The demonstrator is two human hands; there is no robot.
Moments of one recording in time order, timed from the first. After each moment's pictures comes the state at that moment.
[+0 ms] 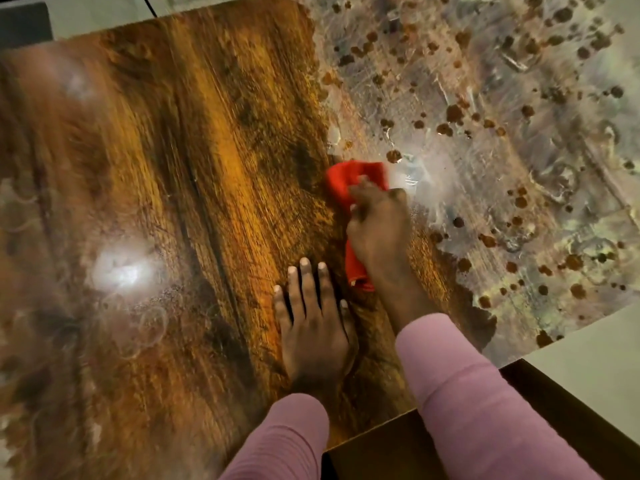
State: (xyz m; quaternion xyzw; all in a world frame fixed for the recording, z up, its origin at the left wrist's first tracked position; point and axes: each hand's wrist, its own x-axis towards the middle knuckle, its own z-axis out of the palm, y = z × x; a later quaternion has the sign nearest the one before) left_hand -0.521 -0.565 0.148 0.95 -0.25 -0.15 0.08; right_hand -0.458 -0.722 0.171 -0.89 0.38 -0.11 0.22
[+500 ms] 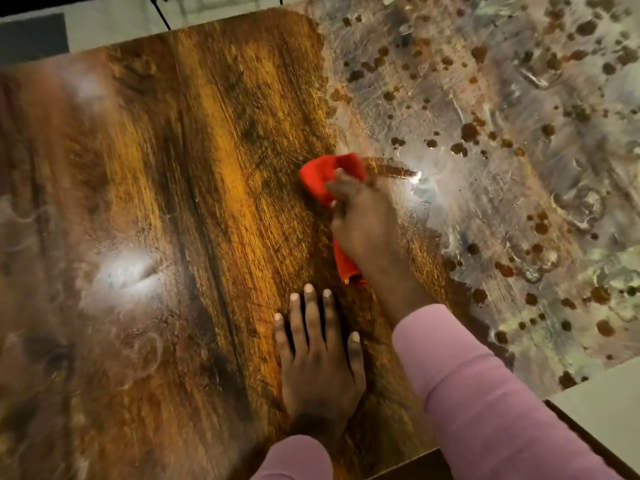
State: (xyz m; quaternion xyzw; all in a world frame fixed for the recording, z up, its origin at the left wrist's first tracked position) left_hand -0.519 -0.567 0.147 0.95 -0.26 -0.15 0.07; right_hand -0.407 -0.736 0.166 -0.93 0.28 -0.09 0.22
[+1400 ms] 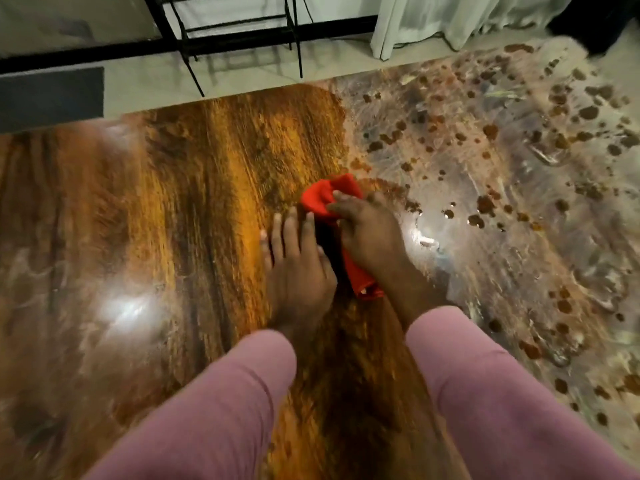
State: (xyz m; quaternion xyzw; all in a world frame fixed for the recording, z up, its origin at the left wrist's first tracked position) left_hand -0.329 -0.641 0.157 0.95 -0.22 -0.05 0.21; right_hand -0.334 -0.781 0.164 -0.96 0.17 -0.06 0.21
